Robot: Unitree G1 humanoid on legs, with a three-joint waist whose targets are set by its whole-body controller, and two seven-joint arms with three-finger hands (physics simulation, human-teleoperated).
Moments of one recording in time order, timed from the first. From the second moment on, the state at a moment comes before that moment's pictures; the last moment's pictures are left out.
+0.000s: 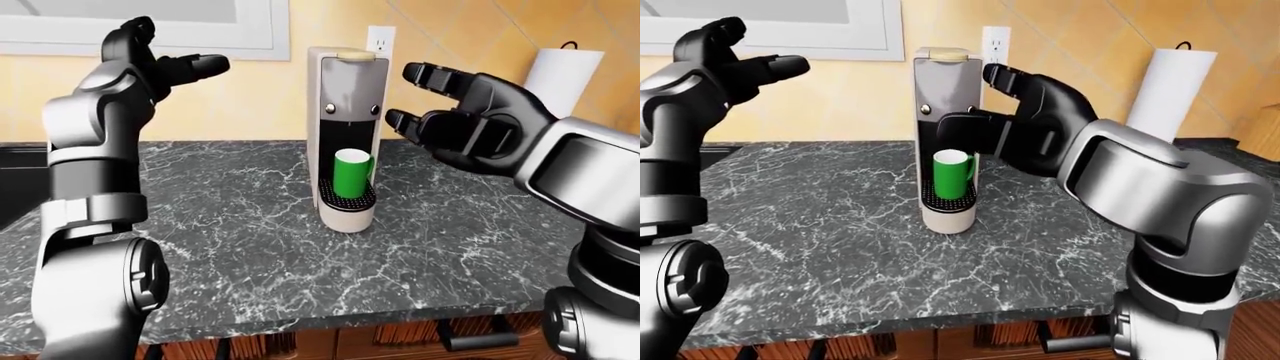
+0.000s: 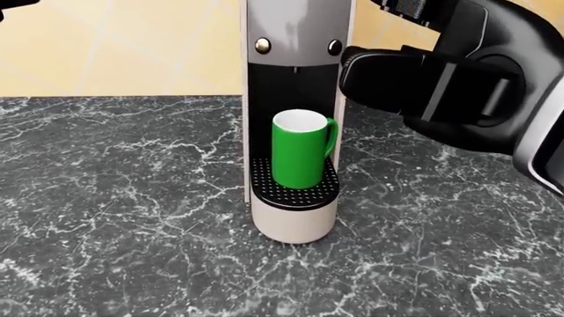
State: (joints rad) left arm -1.22 0.52 0.22 0.66 -0.29 0.65 0.06; right arm -0.85 -0.60 -0.17 -0.37 1.97 1.06 -1.09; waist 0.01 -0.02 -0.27
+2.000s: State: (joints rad) left arm -1.21 0.50 0.21 0.70 -0.28 0.62 0.05; right arm -0.82 -0.50 -0.19 -0.26 1.74 1.00 -0.86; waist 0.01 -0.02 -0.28
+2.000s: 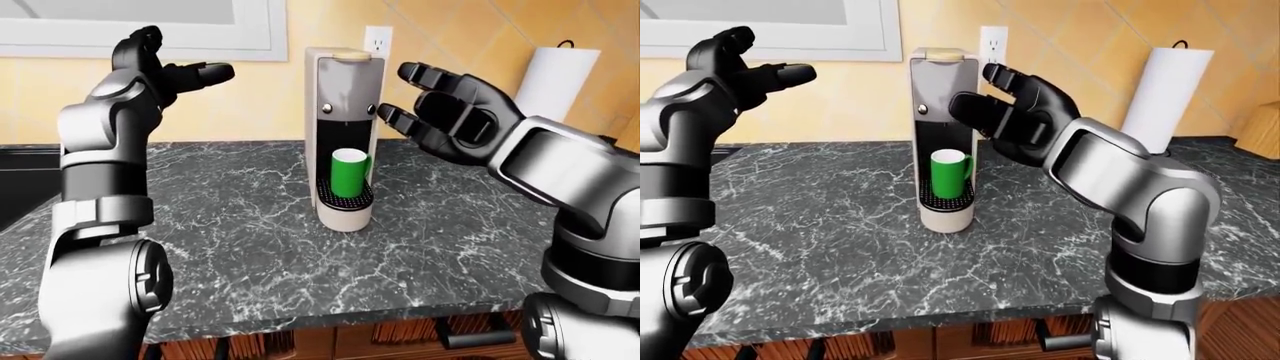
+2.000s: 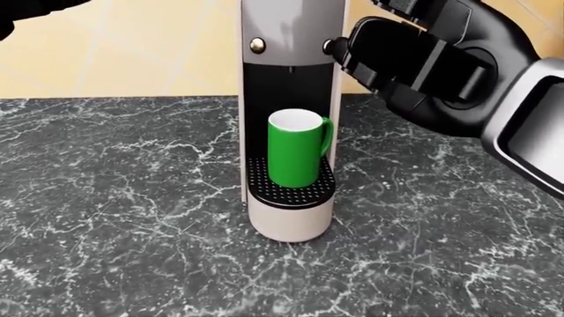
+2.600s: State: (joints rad) left arm -1.21 0.50 0.21 0.68 -0.29 0.63 0.06; right arm -0.83 -0.45 -0.18 -0.19 1.62 1.01 -0.77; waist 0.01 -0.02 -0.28
